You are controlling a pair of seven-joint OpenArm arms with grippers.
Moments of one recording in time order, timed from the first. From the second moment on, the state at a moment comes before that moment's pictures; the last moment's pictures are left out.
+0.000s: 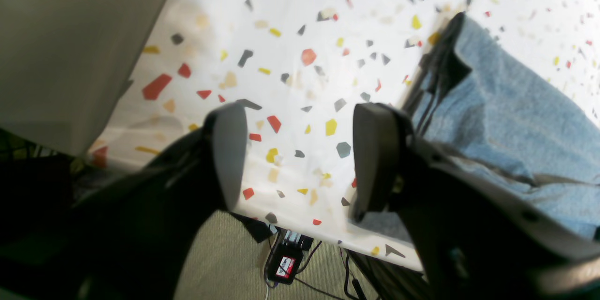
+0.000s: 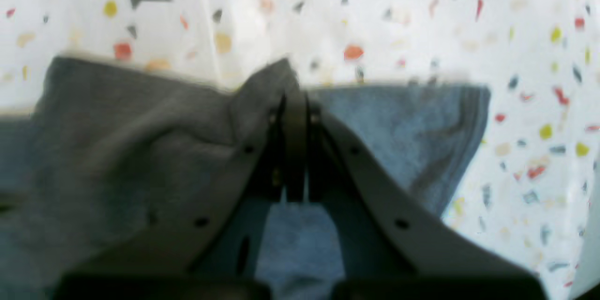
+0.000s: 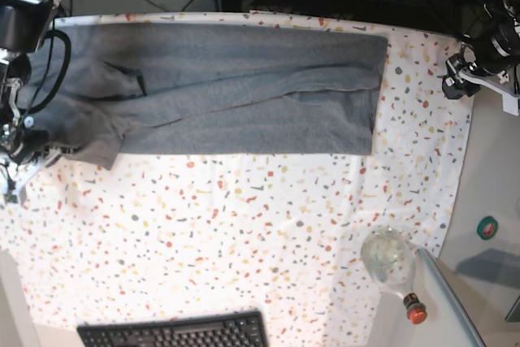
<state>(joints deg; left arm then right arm) 14.7 -9.2 -51.0 94.6 -34.3 -24.1 64.9 5.5 13.2 22.5 74.9 2.7 16.7 -51.5</state>
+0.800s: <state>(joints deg) 12.9 -10.2 -49.1 91.2 -34.1 -24.1 64.9 -20.5 1.6 28.7 103.2 2.6 16.9 -58.8</state>
